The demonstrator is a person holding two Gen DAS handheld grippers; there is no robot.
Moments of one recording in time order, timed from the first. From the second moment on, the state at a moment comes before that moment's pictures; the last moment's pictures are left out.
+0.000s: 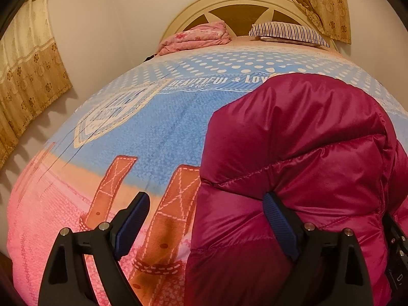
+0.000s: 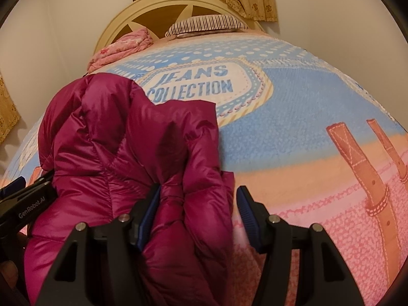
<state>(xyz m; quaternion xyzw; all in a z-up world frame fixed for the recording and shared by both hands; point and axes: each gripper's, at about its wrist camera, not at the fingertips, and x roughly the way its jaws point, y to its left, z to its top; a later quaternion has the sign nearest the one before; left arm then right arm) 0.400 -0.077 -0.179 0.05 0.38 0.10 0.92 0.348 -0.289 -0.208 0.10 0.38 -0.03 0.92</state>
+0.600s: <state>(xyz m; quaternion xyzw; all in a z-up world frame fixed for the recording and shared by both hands) 0.400 -0.083 -0.179 0.06 0.38 0.11 0.92 0.352 -0.291 -0.212 0.10 0.39 -0.03 0.91</state>
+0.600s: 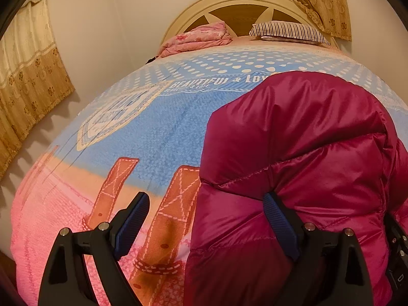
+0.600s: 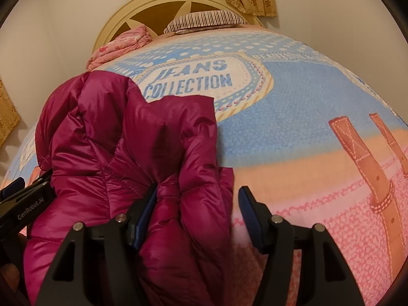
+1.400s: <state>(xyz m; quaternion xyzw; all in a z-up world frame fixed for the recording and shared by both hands) 0.357 -0.061 -0.178 0.01 0.40 0.00 0.92 0.342 -0.299 -0.212 0.12 0.38 0.00 0.92</state>
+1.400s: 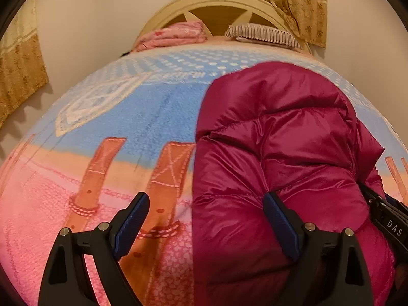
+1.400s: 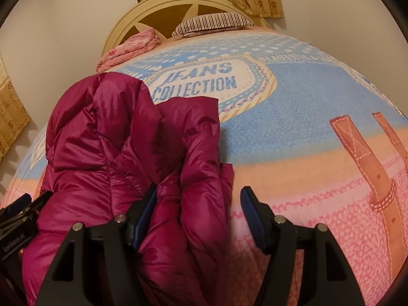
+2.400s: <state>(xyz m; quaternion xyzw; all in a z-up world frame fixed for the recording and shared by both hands) 0.339 -0.092 -0.179 0.05 0.39 -0.07 0.92 0.339 -0.297 -0.218 0.13 0.39 0.05 0.91</state>
